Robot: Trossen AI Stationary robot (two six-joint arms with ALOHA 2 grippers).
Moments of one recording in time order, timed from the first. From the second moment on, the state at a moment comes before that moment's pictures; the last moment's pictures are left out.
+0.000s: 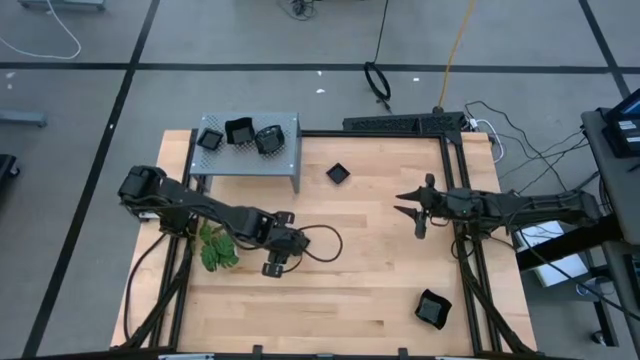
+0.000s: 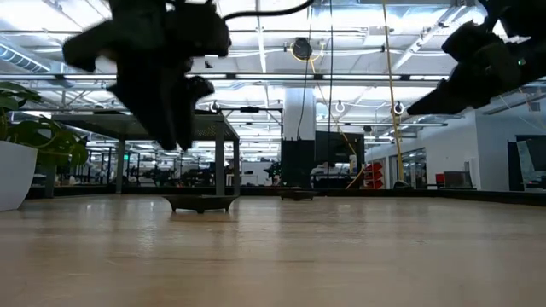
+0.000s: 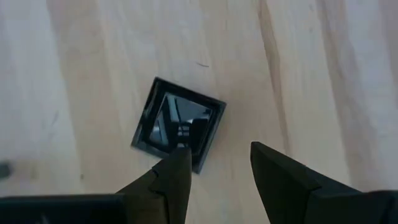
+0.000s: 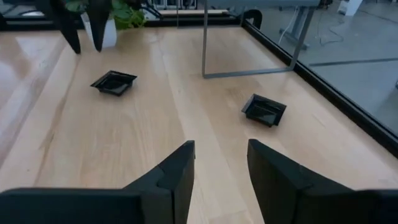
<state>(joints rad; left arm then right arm) -0.25 1.66 1.13 -0.67 -0.08 -0.02 0.01 0.41 0.23 -0.16 0.27 0.06</state>
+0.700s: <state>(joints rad) -0.24 1.66 0.86 -0.39 -0.18 0.18 0.01 0.41 0.02 0.29 0.27 0.11</state>
